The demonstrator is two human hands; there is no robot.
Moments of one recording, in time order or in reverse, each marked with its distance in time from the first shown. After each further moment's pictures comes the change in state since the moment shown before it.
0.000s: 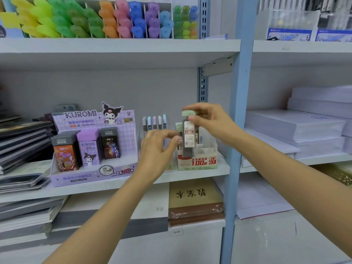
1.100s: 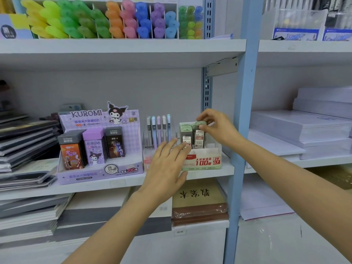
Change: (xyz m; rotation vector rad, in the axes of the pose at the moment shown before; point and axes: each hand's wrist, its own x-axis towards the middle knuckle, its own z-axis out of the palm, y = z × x) left_hand -0.033 -0.021 0.019 0.669 -0.226 0.327; right_hand 0.013 0.051 -0.001 -0.402 0.112 0.050
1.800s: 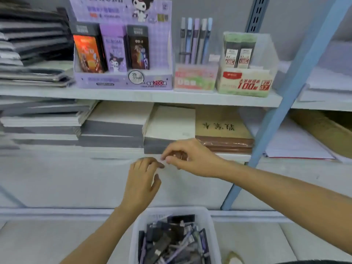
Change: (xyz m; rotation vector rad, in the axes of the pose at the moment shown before) left_hand -0.242 -0.010 0.102 -0.312 -0.063 -0.429; right_hand -0.184 -0.044 0.174 0.180 -0.676 -0.215
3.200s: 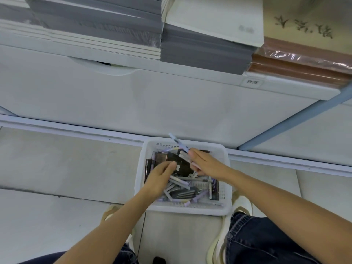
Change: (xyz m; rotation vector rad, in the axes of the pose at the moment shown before) left_hand -0.152 -0.023 0.134 -0.881 -0.610 -1.010; right_hand -0.099 0.152 0.228 0.643 -0.416 0.785
